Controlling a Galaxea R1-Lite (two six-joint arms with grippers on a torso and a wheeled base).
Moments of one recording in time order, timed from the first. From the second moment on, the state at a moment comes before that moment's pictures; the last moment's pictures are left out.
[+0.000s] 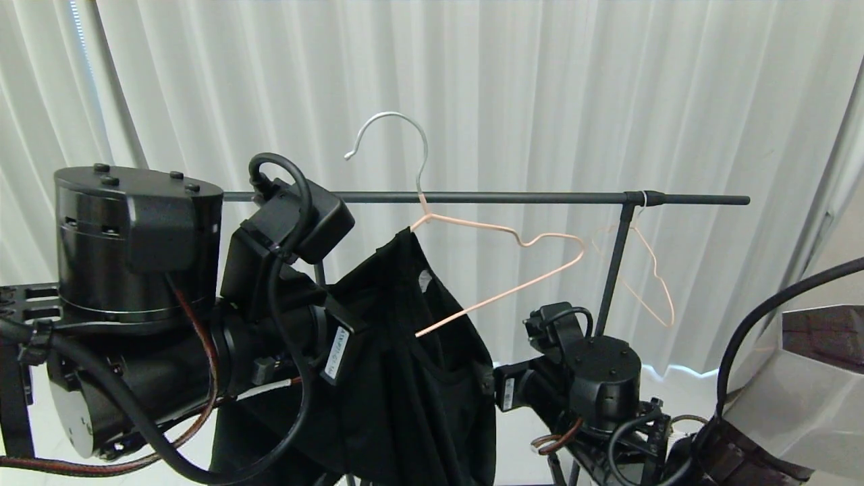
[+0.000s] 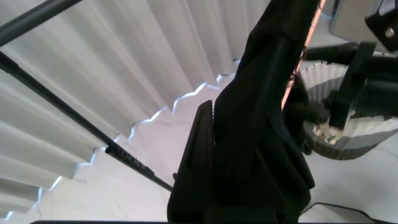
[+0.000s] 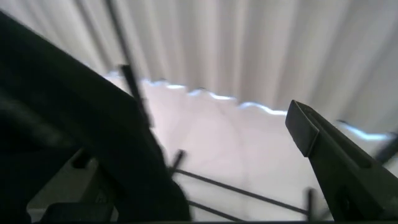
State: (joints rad) left arm -0.68 1.42 -0.84 -0.18 0.15 0.21; right arm 0.90 2.10 -0.62 -1.27 -0.40 0.26
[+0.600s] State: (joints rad) left arm -0.68 1.41 -0.72 -0.28 0.24 0.21; right arm 0.65 2.04 -0.47 -1.28 -0.27 0.15
